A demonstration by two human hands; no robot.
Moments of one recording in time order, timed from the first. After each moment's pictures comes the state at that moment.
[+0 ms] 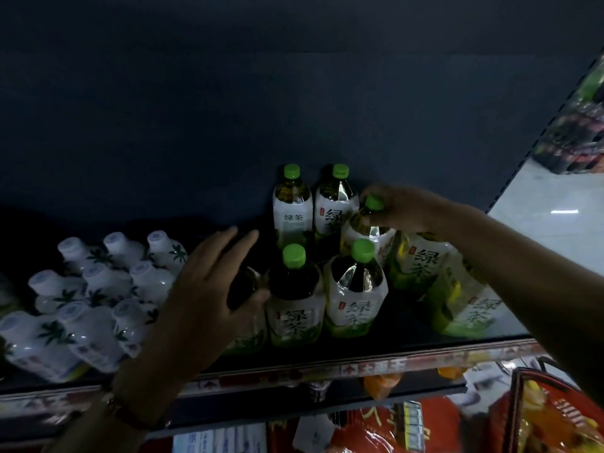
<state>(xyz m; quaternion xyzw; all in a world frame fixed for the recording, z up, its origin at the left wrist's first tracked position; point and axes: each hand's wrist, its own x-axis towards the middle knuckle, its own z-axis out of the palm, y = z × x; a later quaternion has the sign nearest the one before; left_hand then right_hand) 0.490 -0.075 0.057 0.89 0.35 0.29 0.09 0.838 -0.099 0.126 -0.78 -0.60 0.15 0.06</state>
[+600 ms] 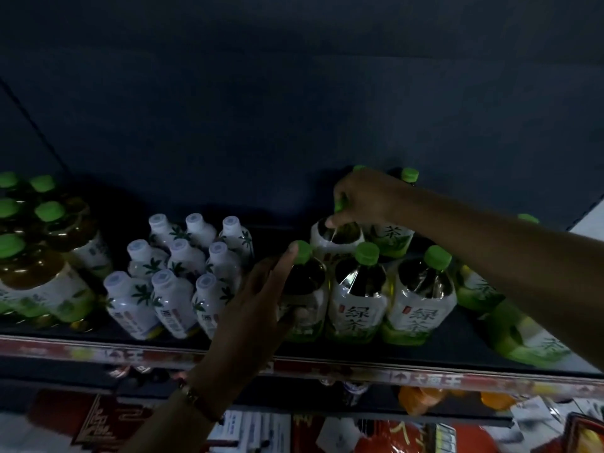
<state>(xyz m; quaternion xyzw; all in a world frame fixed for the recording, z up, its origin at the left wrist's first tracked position) 0.451 -0.091 0.024 0.86 0.38 0.30 0.14 0.704 -0.016 0.142 -0.65 -0.75 0.06 0.01</state>
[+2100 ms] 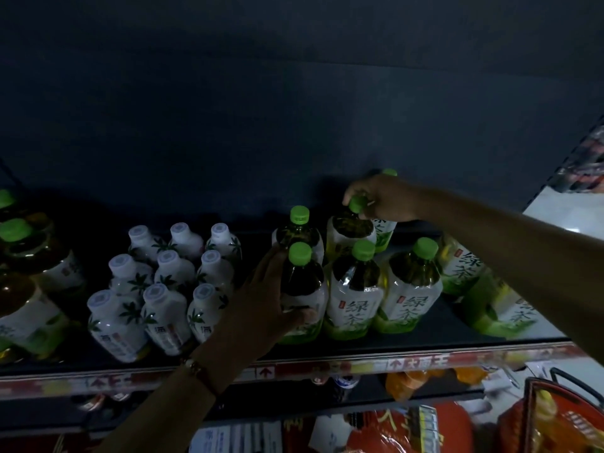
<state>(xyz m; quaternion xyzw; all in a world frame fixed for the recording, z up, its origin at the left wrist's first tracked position) 0.454 -0.044 0.009 0.86 0.34 0.25 0.29 0.741 -0.038 0.140 -0.69 -0.70 0.14 0.06</state>
